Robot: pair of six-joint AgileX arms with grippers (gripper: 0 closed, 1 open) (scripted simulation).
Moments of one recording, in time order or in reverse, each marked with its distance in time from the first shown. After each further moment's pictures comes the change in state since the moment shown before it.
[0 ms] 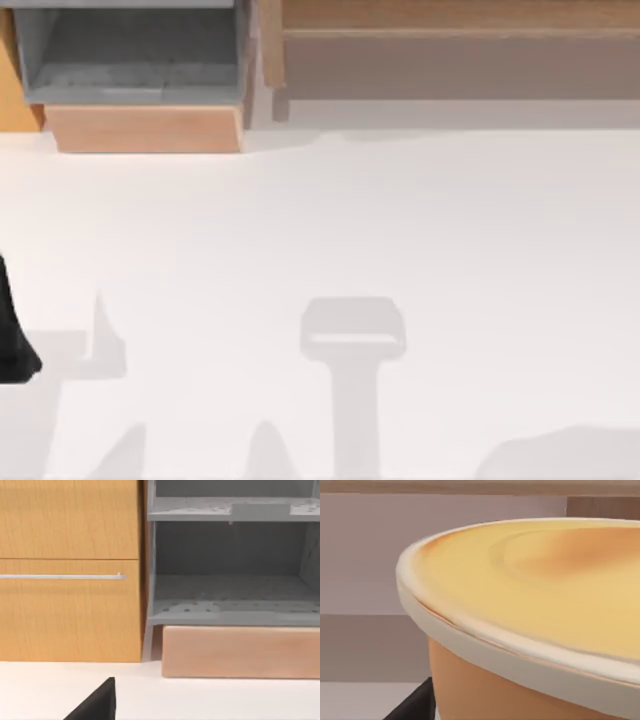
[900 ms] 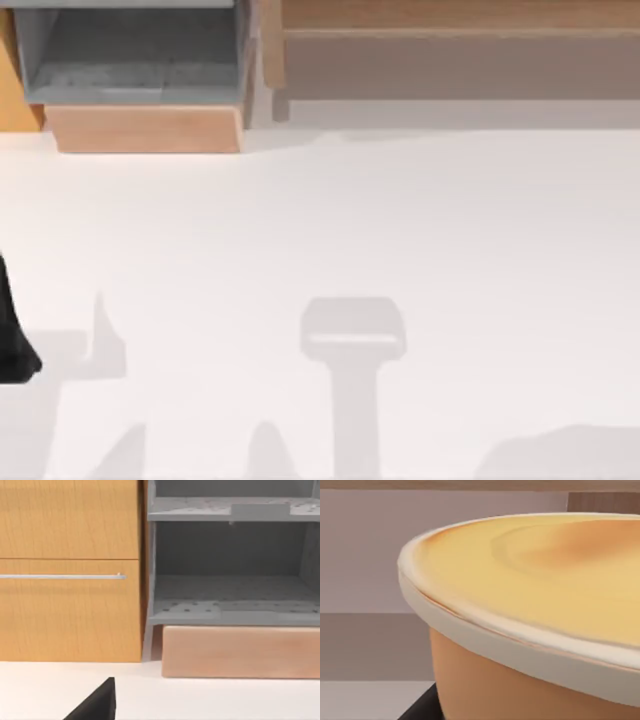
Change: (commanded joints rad) left arm 0.000 0.000 0.000 0.000 0.000 0.000; right arm 0.000 0.000 0.000 0.000 0.000 0.000
